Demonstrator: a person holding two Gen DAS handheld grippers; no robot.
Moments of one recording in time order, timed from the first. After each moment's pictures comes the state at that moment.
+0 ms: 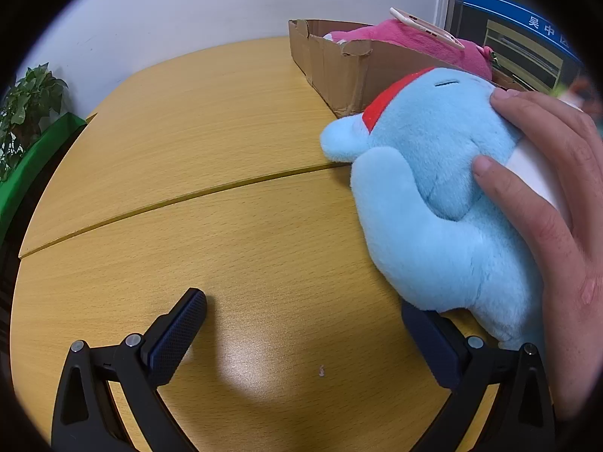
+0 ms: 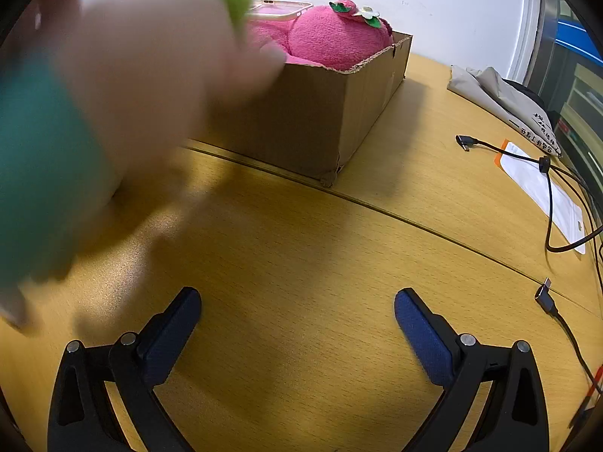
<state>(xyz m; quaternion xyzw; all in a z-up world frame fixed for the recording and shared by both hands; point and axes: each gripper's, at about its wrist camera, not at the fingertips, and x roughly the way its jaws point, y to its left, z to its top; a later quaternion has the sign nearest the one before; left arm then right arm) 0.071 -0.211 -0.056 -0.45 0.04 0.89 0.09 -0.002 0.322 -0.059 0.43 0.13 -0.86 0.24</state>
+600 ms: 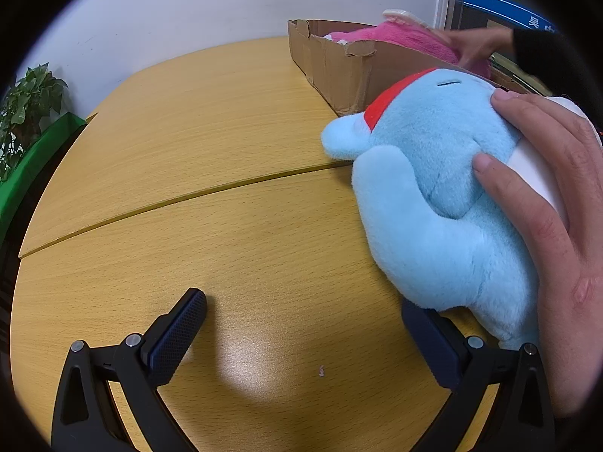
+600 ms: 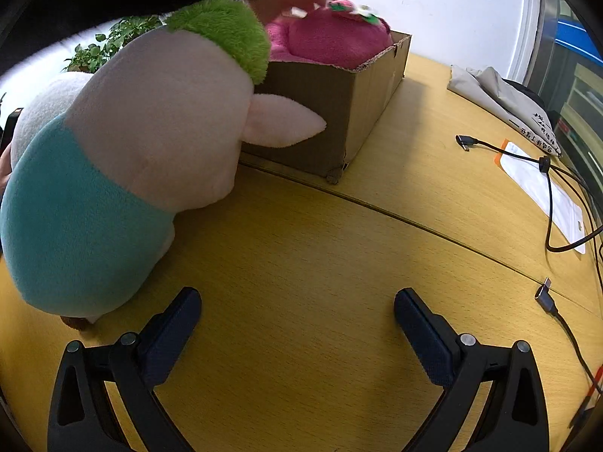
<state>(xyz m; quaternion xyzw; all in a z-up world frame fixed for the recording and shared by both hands) 0.069 -0.211 -0.055 -0.45 0.04 0.89 0.09 -0.002 0.324 -0.058 0.43 0.13 -0.86 0.24</state>
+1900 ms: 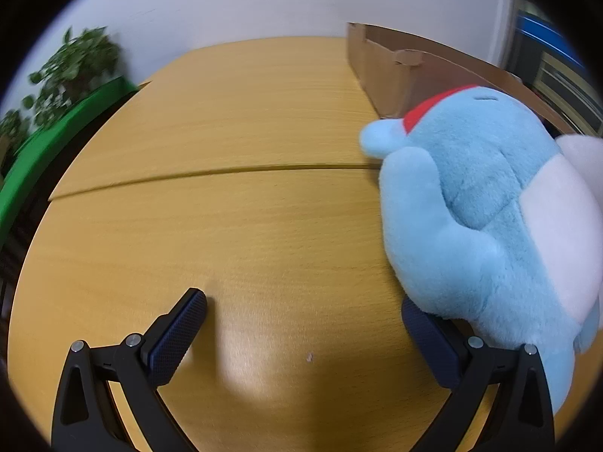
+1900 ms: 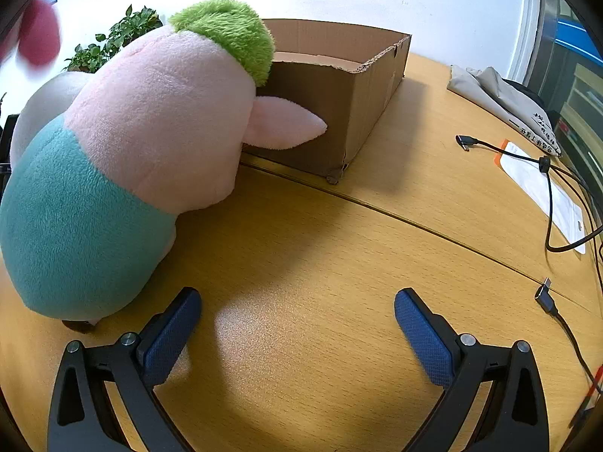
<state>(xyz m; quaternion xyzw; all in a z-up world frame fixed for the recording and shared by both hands) 0.082 -0.206 -0.055 -0.45 -0.02 0.89 -0.03 -0.002 0.323 -0.059 0.43 0.13 -0.86 0.24</state>
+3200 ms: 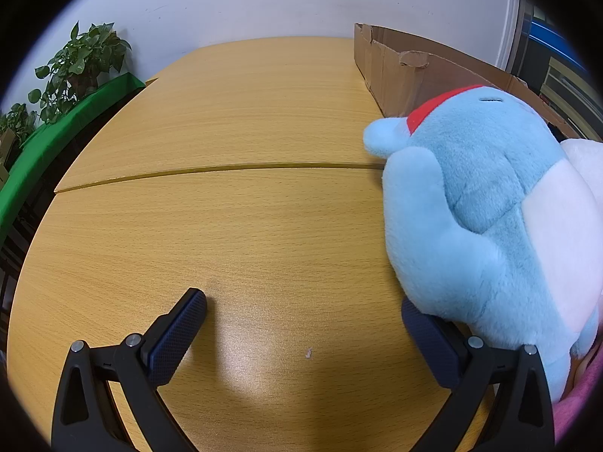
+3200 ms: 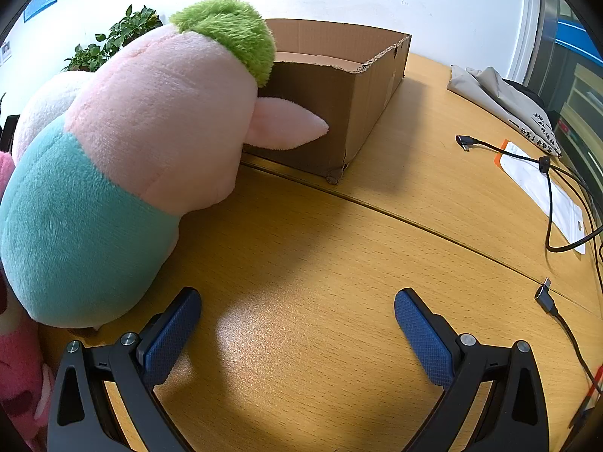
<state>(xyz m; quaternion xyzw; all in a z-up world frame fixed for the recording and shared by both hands) 0.085 -0.208 -0.053 -0.45 -0.02 0.89 -0.04 -0.003 0.323 -0.058 0.43 0.13 -0.86 0.24</state>
